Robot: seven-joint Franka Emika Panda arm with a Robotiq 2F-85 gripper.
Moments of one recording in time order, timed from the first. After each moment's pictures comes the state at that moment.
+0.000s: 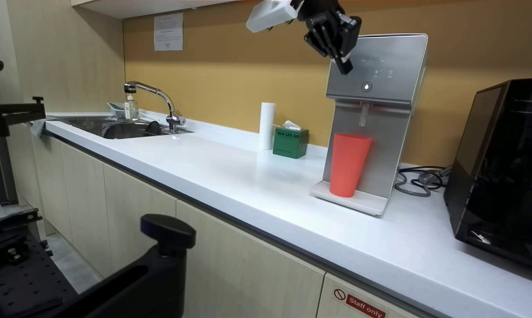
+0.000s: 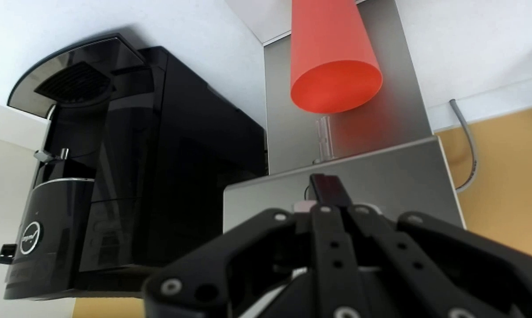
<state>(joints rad) -0.20 -0.20 -0.38 -2.33 0.12 2.96 -0.18</state>
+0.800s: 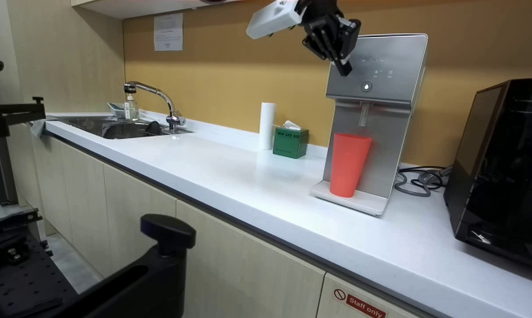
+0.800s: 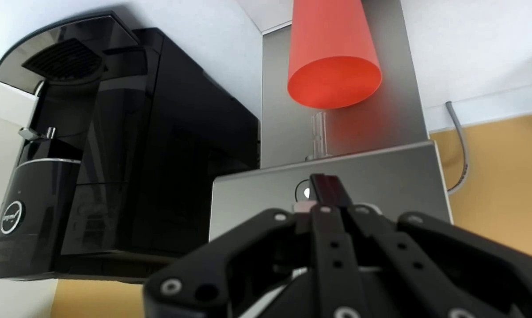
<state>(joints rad) -0.17 -0.19 -0.40 -2.35 0.14 3.03 -0.26</state>
